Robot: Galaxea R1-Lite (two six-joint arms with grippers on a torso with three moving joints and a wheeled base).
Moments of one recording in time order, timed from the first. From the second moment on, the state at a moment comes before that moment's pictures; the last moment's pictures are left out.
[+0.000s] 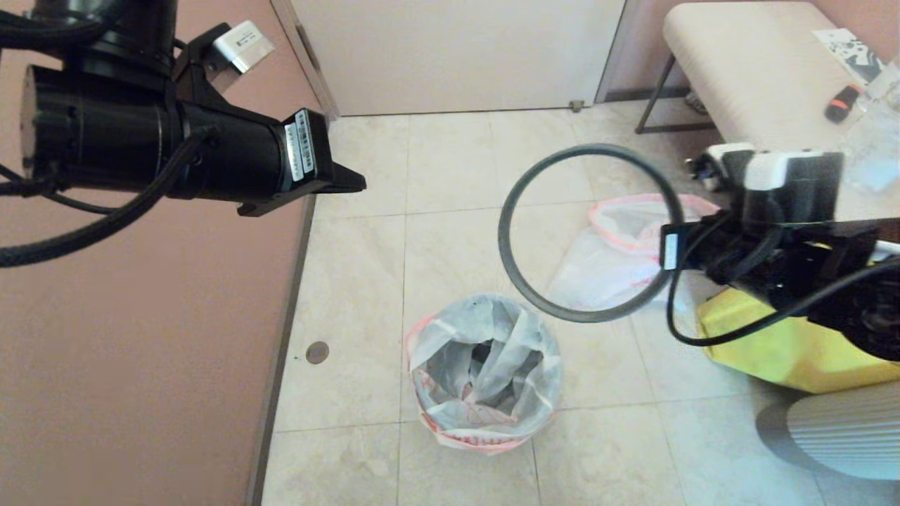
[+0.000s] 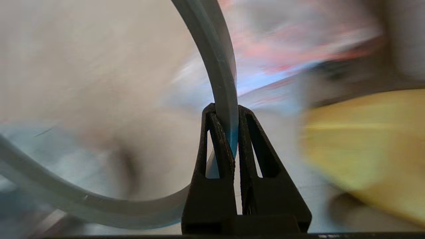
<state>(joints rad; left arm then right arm) -0.47 1.56 -1.59 0.43 -0.08 -0.34 0.39 1.75 -1.09 -0.42 -0.44 0.01</state>
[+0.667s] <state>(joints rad) -0.44 1.61 -1.61 0.42 -0.09 -0.34 0.63 2.13 -1.52 0.32 -0.13 0.17</state>
